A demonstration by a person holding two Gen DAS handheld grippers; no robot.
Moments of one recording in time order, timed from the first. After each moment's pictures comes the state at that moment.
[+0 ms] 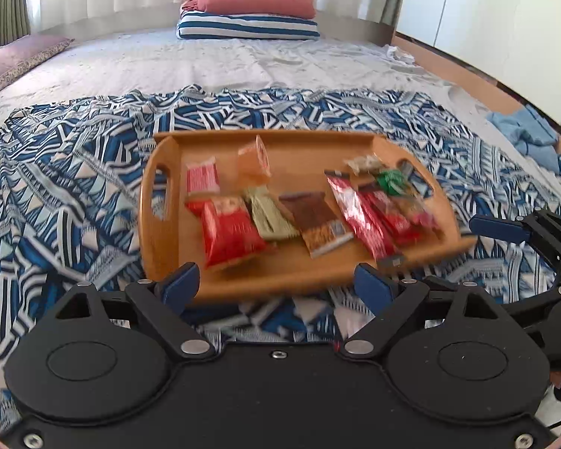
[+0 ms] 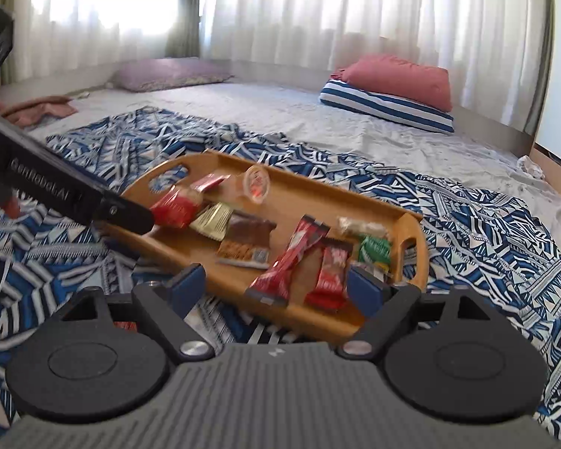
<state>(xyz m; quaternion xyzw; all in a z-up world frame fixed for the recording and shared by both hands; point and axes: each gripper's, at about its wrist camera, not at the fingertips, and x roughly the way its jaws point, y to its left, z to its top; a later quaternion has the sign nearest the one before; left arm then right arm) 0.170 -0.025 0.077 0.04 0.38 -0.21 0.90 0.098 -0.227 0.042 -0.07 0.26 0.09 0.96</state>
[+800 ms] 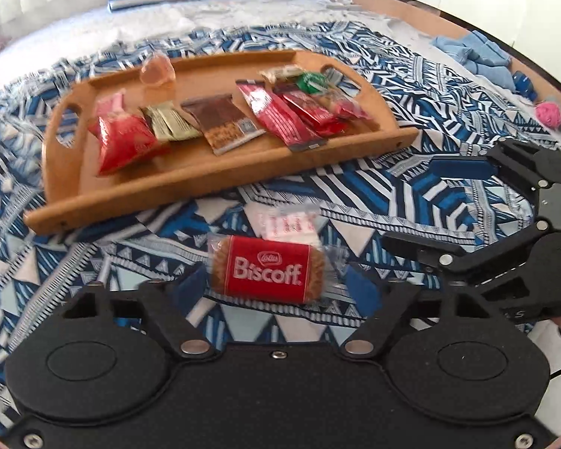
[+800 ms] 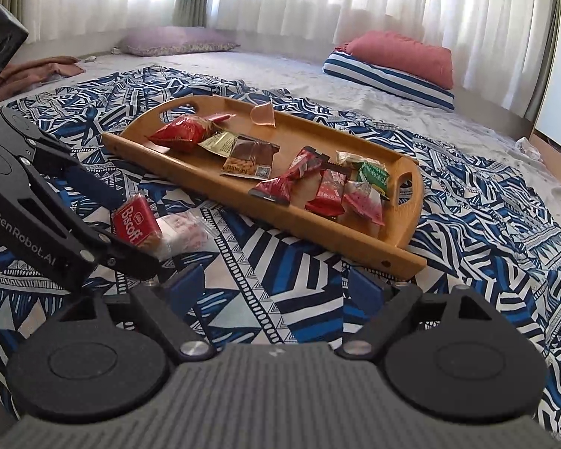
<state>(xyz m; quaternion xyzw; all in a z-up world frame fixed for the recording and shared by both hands) 0.121 -0.067 0.018 0.09 0.43 -0.29 0.85 0.057 -0.238 0.000 -0.09 0.30 0.08 0.95</state>
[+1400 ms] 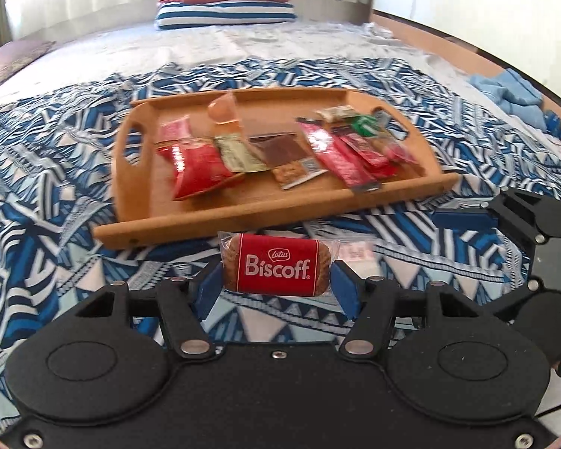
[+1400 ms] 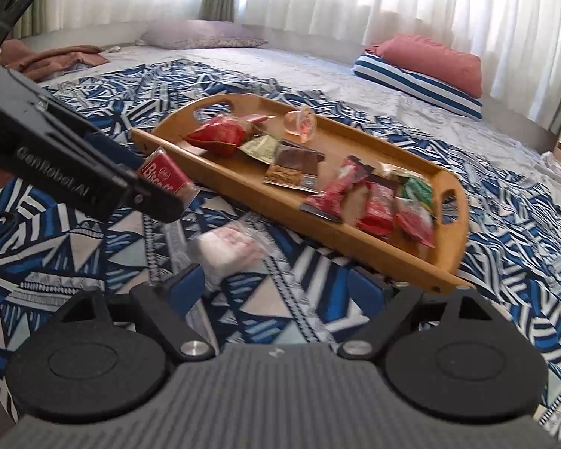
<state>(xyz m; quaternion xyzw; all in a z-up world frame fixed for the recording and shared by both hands) 0.131 -0.031 0.041 0.07 0.39 -0.23 0.89 0.074 -0.201 -0.002 -0.11 0.30 0.12 0.94</state>
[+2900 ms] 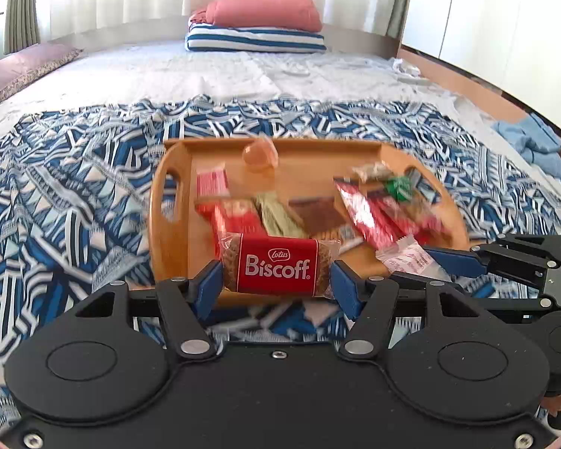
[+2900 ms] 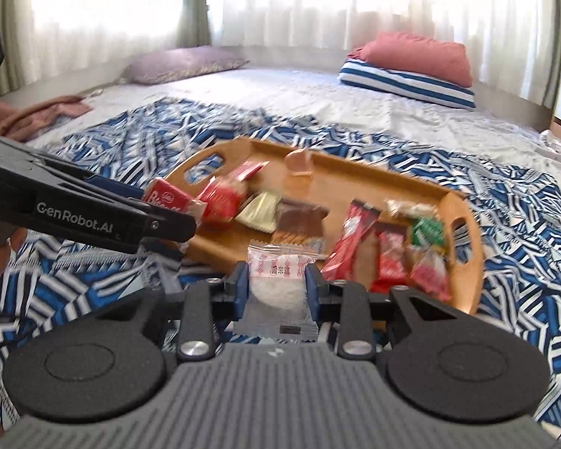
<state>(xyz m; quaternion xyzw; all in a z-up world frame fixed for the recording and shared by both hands) 0.172 -0.022 0.074 0.03 0.35 -0.20 0.91 0.118 -0.196 0.038 -0.03 0.29 0.10 0.95</state>
